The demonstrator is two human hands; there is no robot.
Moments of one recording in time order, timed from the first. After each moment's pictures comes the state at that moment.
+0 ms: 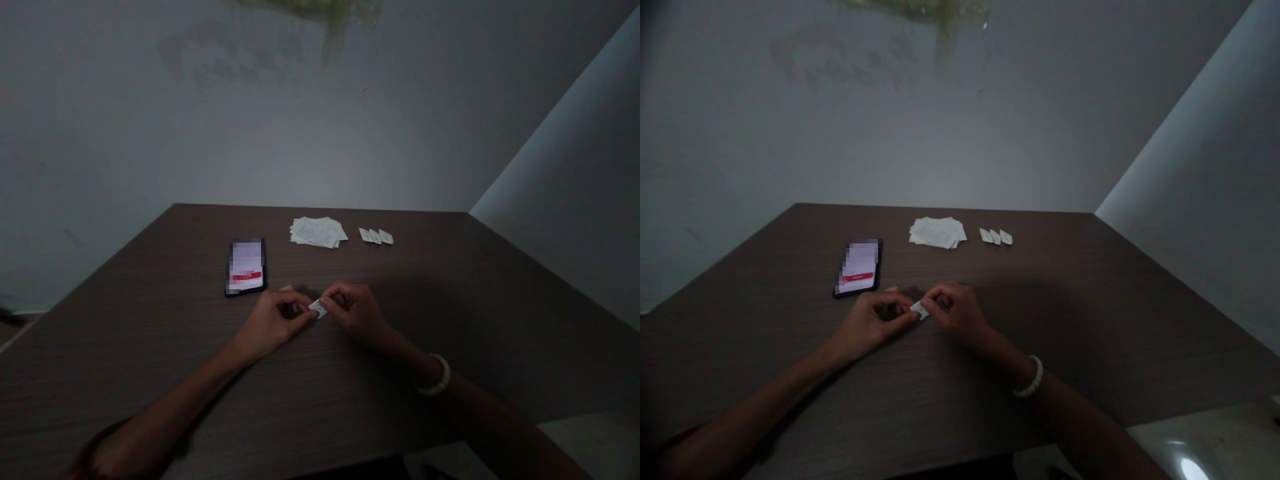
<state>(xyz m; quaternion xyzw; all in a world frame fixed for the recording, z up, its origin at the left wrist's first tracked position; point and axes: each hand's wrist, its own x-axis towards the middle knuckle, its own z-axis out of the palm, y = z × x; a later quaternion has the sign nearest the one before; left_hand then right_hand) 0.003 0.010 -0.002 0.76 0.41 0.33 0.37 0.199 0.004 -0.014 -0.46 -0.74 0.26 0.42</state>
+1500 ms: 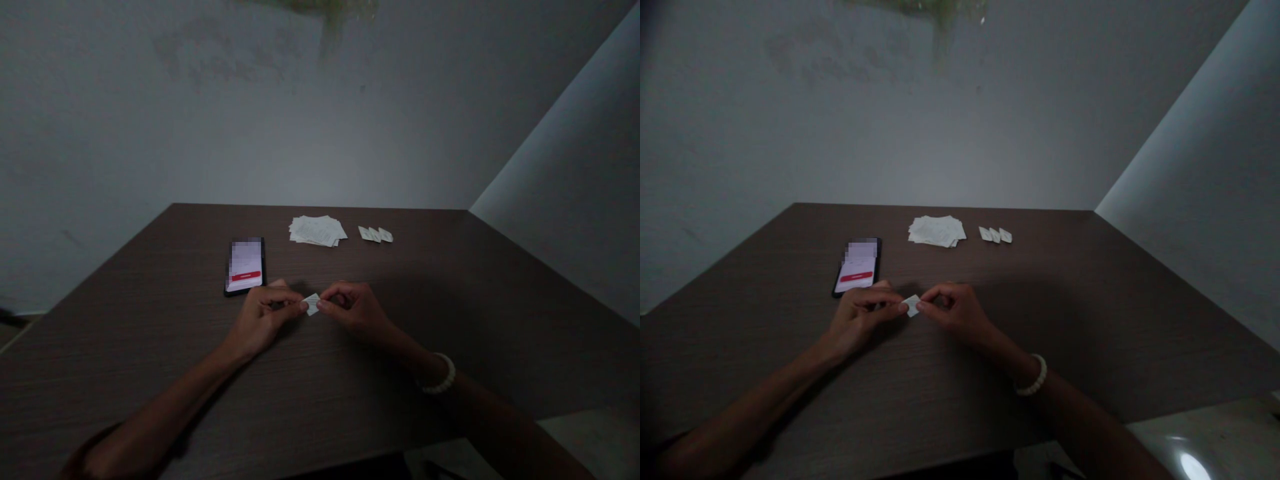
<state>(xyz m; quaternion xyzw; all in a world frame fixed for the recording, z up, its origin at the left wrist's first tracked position) -0.004 0.007 0.011 0.74 0.41 0.37 0.38 0.200 0.001 -0.011 -0.45 -0.71 0.33 0.43</state>
